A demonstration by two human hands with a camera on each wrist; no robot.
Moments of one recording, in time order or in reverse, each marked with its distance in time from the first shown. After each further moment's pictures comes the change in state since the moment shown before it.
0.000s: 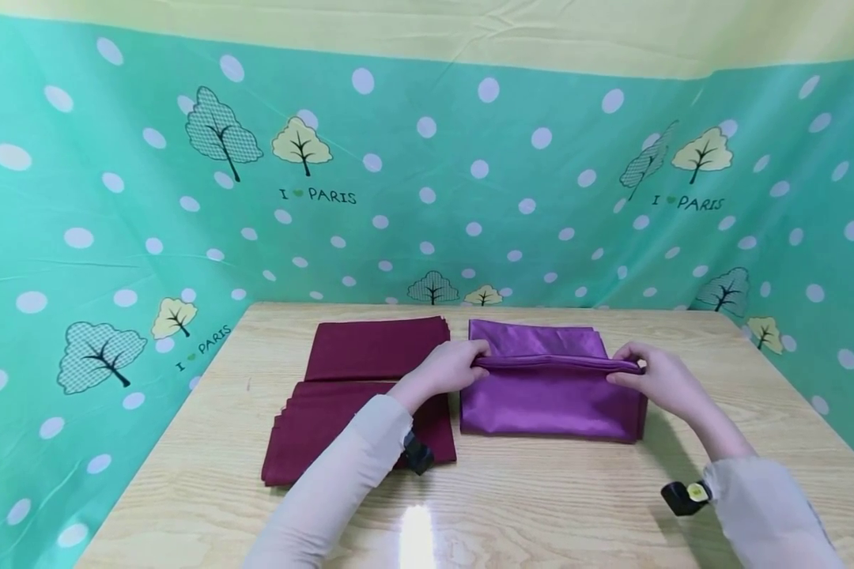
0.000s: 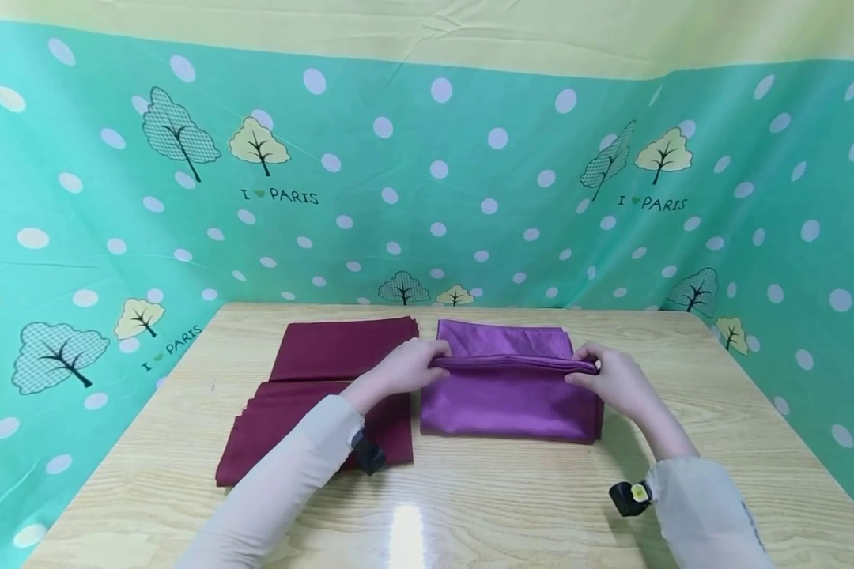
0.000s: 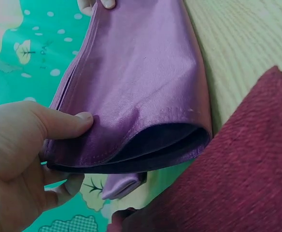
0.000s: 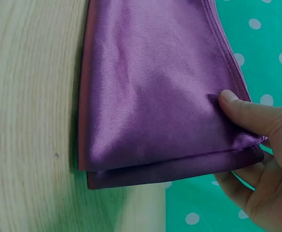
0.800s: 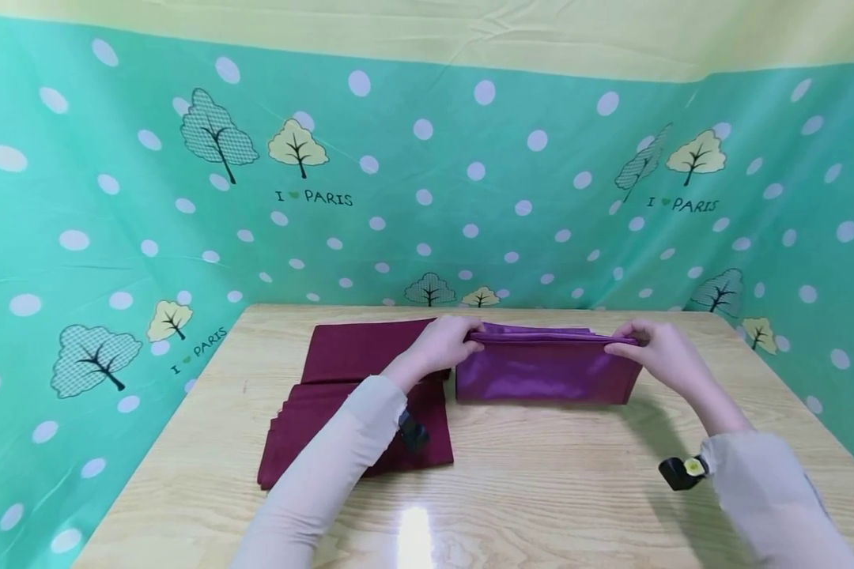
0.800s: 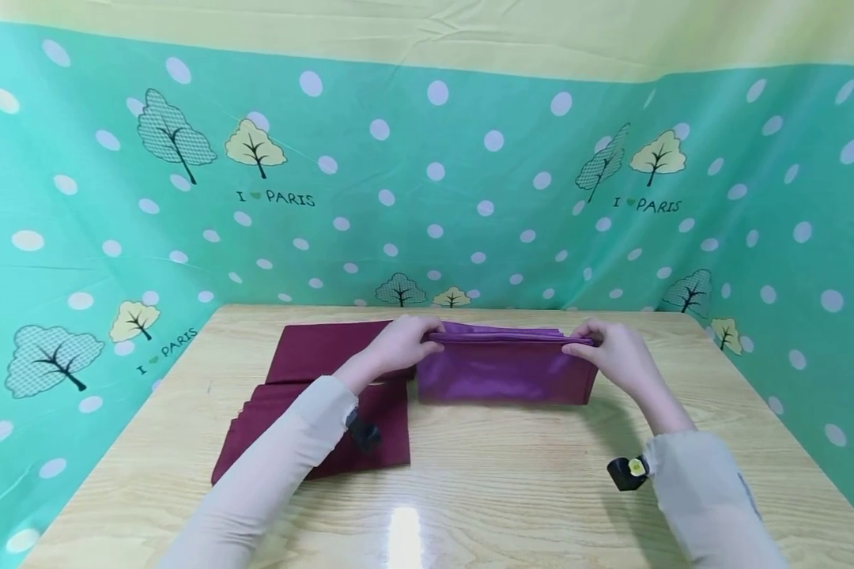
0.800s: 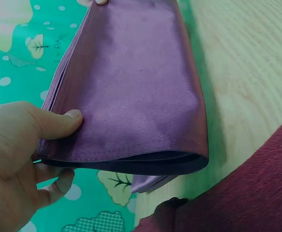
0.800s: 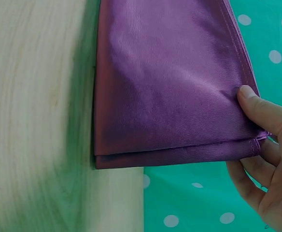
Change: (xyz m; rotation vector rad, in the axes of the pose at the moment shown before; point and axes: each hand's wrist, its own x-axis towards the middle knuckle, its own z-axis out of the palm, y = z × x) left_hand 0.014 -0.002 -0.029 0.020 0.086 -0.009; right_hand 0.015 -0.007 -0.025 -0.011 0.107 -0.027
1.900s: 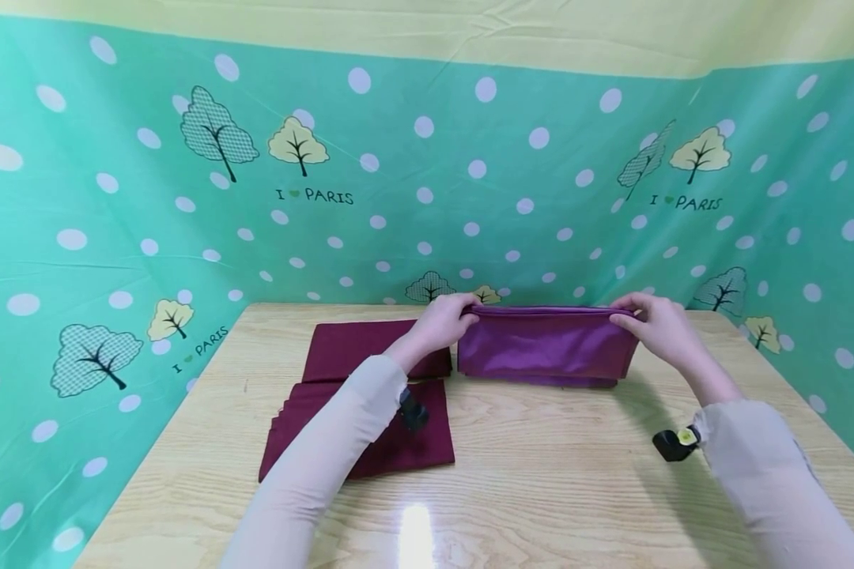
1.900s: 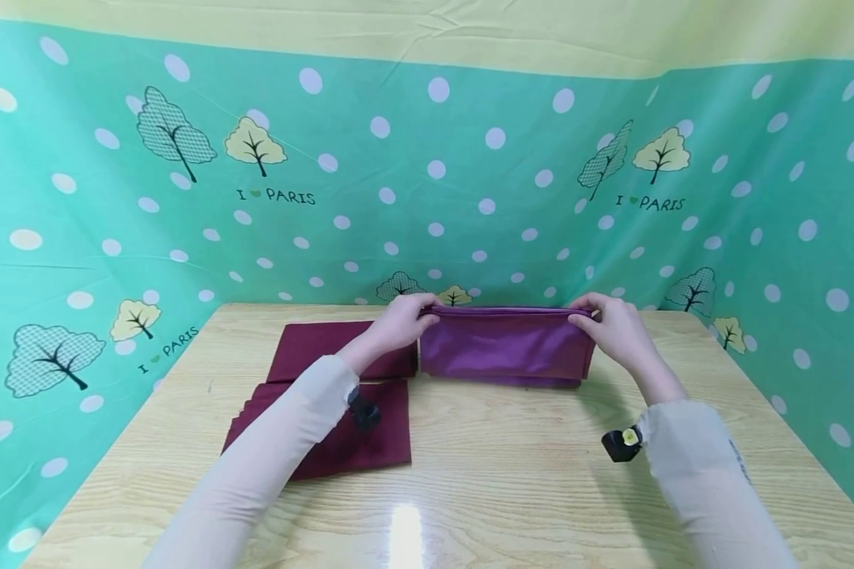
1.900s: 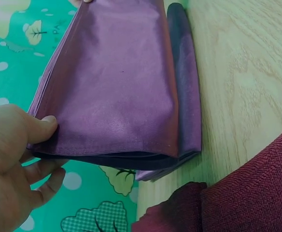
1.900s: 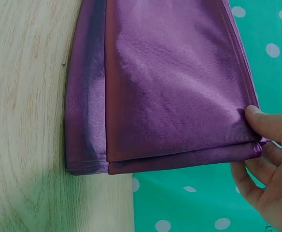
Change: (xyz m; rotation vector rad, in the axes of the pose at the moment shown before) left_hand 0.018 -0.012 -0.014 -0.114 0.083 -0.069; right_hand 0.030 -0.007 -0.009 0.005 0.044 0.013
